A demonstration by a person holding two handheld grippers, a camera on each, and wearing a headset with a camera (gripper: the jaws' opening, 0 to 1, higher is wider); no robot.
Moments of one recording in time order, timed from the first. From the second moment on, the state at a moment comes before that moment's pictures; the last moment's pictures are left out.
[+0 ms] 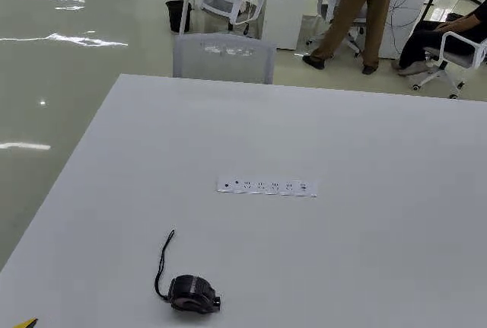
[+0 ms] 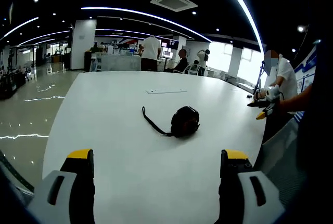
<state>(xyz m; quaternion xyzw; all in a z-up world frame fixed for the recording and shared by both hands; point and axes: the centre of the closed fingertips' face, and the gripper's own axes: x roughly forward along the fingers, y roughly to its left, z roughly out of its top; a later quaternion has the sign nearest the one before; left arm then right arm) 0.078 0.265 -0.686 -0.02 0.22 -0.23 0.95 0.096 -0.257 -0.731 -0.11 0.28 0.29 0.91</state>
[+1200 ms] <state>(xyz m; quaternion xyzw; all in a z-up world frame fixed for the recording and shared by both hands) 0.079 0.257 -0.668 -0.02 0.20 -0.23 0.95 0.083 -0.277 -0.733 -0.10 0.30 0.27 0.91</state>
